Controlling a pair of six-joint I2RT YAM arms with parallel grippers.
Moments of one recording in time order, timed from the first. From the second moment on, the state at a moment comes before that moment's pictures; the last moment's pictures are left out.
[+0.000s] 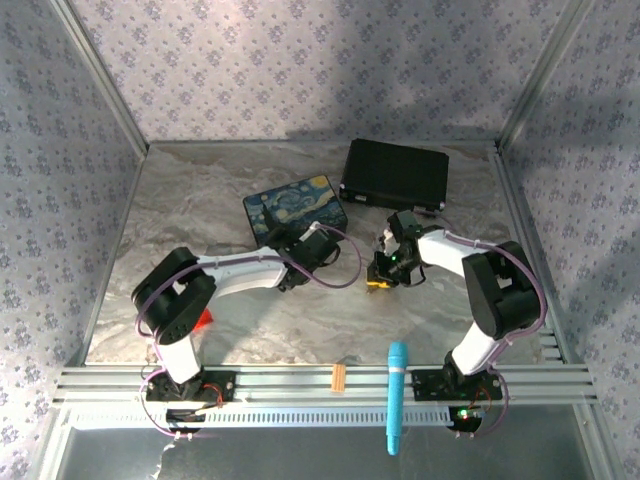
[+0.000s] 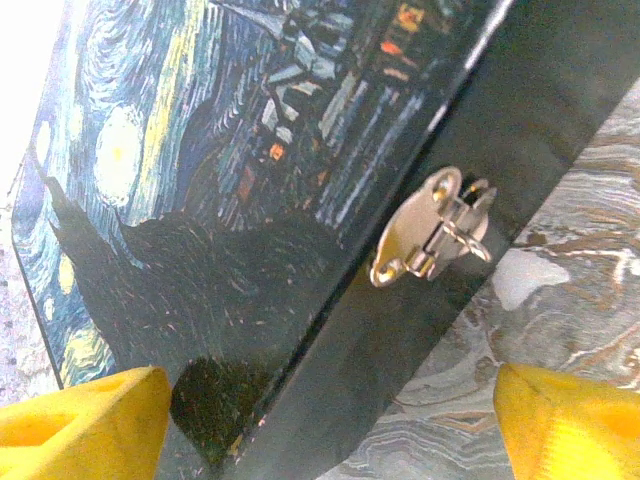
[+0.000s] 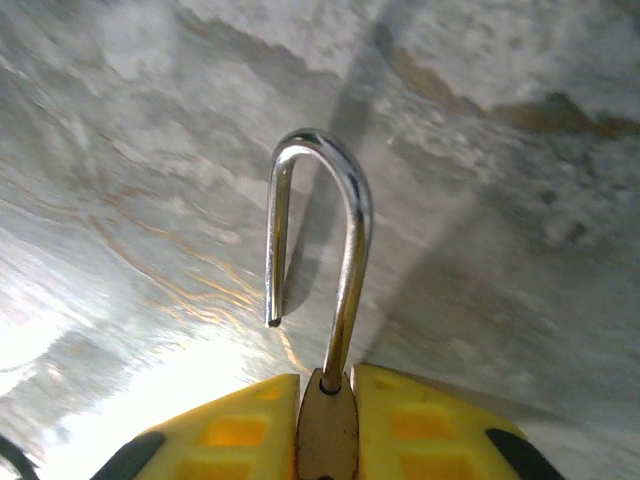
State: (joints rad) left arm -0.91 1.75 1.05 -0.41 -0.74 -0.01; right arm 0.35 1.67 0.87 -0.57 -0.44 0.45
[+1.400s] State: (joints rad) left arm -0.04 1.34 0.40 0.41 -0.48 -0.09; right arm -0.02 1.22 0.33 0.33 0.20 0.05
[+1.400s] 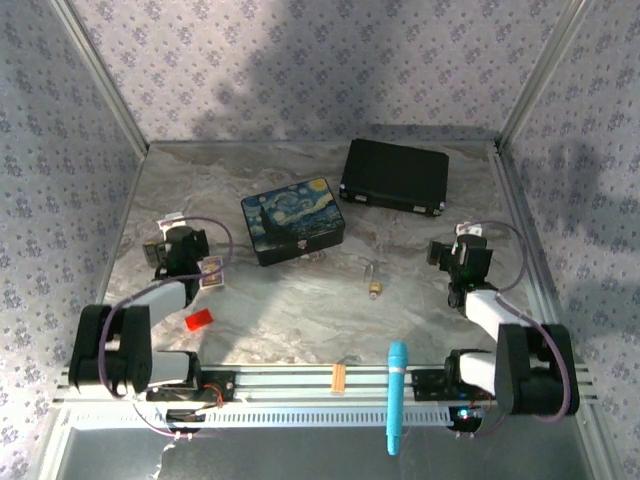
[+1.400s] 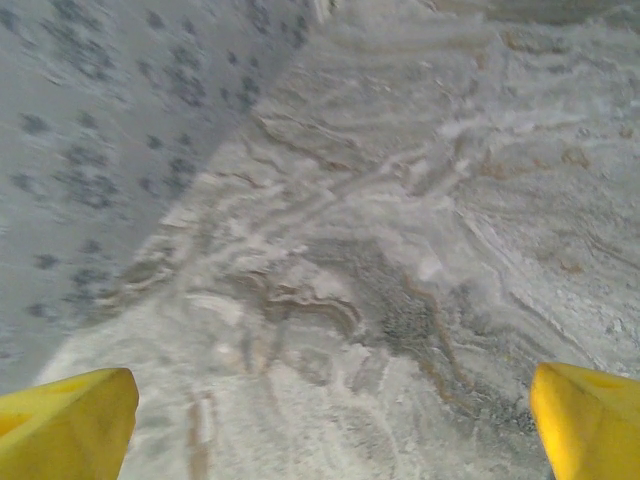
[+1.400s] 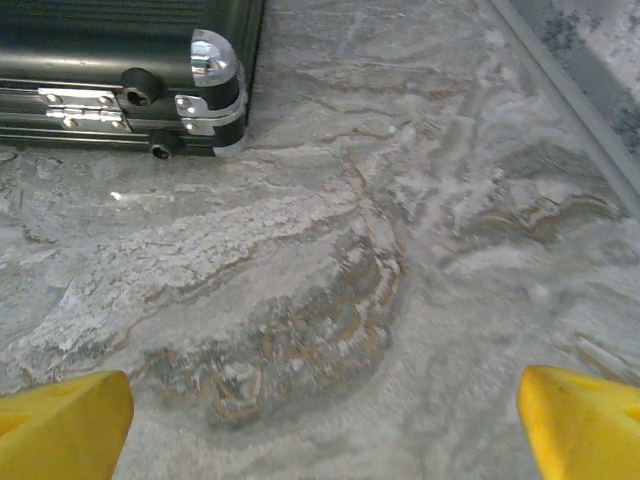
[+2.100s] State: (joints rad) left arm -0.01 1.53 0.39 0.73 -0.22 -0.08; right arm -0.02 1.52 0.38 0.67 0.06 -0.01
